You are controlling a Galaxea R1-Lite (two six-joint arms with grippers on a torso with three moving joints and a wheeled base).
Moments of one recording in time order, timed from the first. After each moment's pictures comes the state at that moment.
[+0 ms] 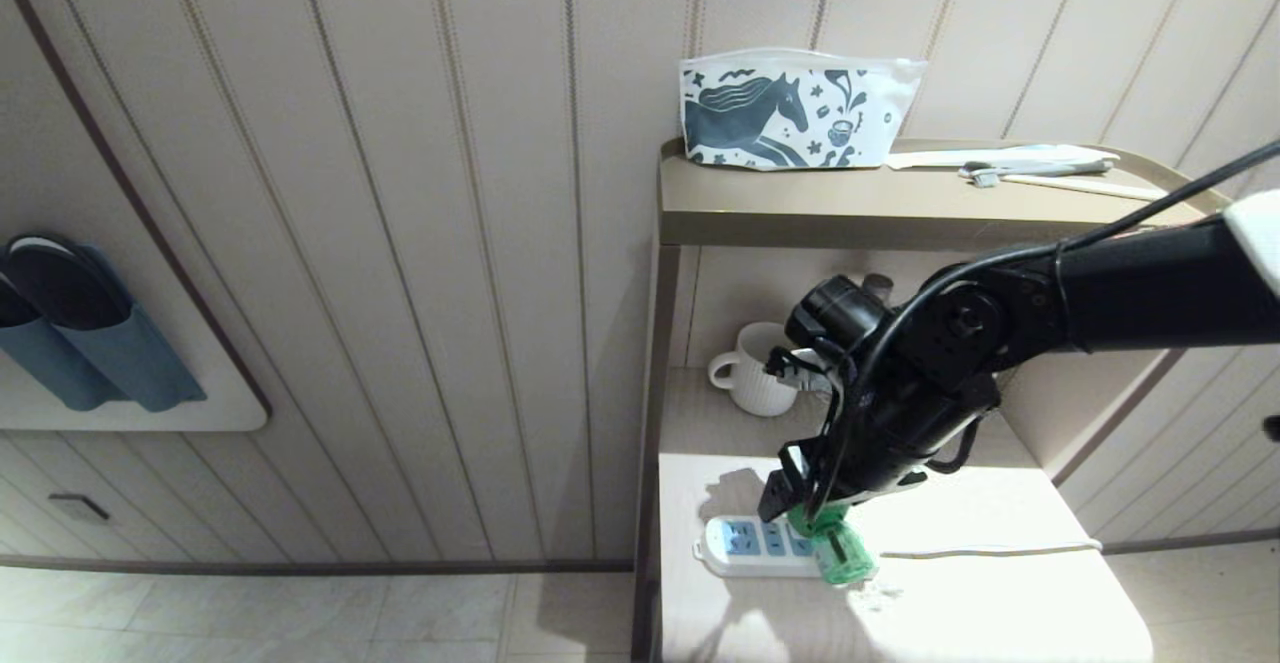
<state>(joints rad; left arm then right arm) -0.01 0.00 0.00 0.01 -0.01 0.02 0.49 1.98 -1.46 0.70 0.04 0.25</state>
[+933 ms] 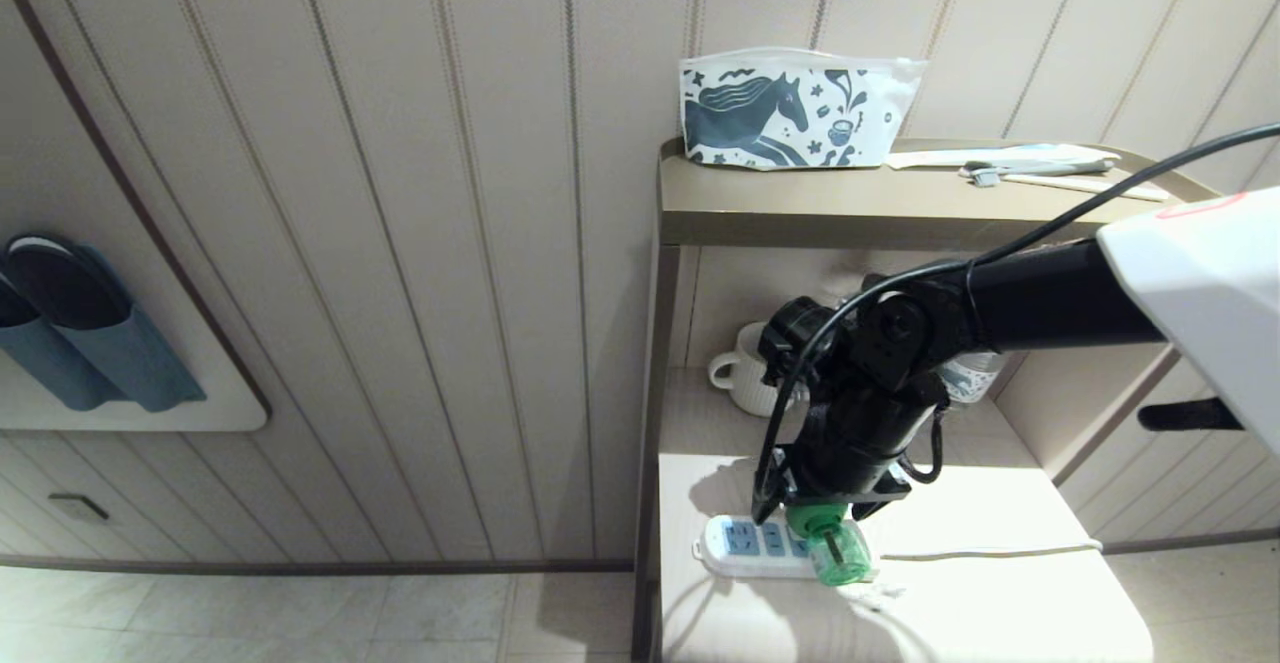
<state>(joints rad) -0.01 0.00 0.00 0.01 -0.01 0.02 0.48 2.09 -1.55 0.79 0.00 0.40</state>
